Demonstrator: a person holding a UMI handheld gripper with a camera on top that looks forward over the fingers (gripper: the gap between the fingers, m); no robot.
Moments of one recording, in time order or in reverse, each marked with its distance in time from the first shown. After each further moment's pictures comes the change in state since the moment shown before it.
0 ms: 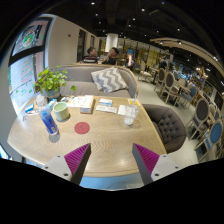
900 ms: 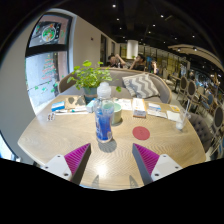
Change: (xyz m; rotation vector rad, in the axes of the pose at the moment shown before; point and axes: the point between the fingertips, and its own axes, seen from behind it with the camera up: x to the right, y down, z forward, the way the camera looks) arm -0.277 0.012 0.048 0.092 -0.201 -0.052
